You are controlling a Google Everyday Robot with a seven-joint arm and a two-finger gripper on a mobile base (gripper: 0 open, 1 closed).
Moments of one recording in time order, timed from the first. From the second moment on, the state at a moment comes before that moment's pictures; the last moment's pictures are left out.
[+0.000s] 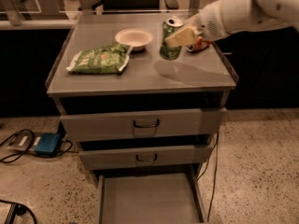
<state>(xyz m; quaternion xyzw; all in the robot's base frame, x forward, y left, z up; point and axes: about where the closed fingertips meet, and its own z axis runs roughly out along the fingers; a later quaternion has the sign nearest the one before) 0.684 -0.087 0.955 -0.45 0.75 0.18 0.45</state>
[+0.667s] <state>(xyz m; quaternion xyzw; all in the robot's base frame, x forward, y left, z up) 0.601 -0.128 0.979 -0.44 0.73 0.17 0.49</state>
